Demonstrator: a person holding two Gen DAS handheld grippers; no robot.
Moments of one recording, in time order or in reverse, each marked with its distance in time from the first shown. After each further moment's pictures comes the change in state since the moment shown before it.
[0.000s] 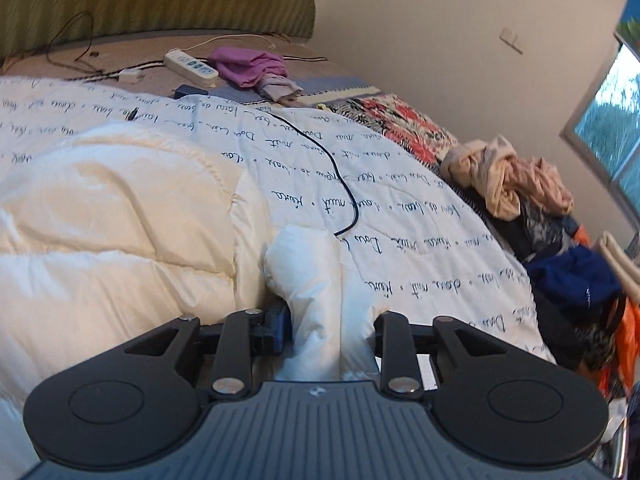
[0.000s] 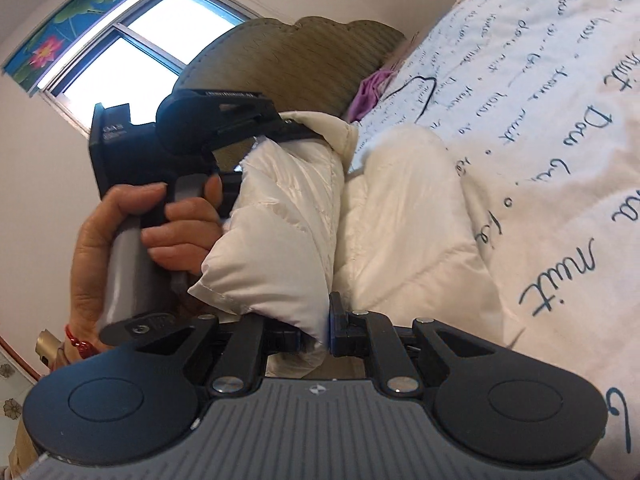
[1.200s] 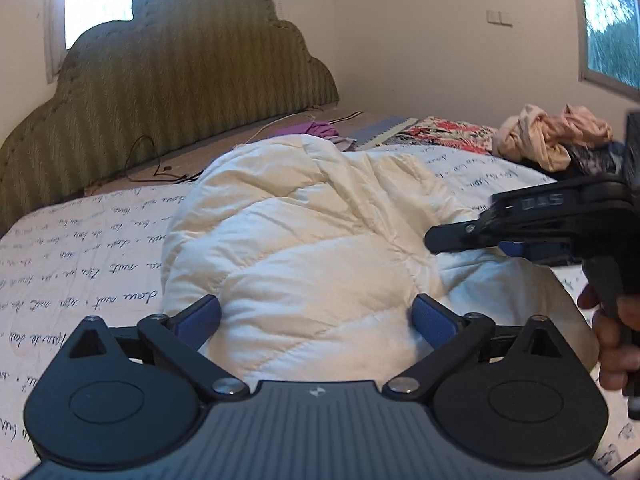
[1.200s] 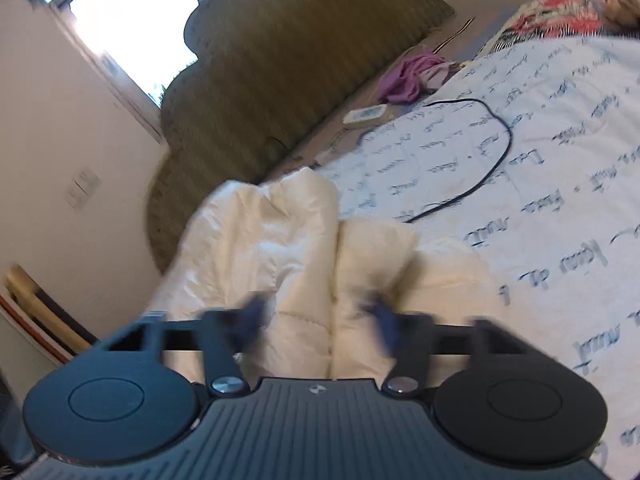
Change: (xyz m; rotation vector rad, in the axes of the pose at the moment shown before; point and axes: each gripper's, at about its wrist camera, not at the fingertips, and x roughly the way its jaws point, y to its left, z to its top) left arm -0.088 0.022 -0.093 0.339 -0.227 0.300; right arm 0.109 0.034 0.131 -0.258 0.212 -0.078
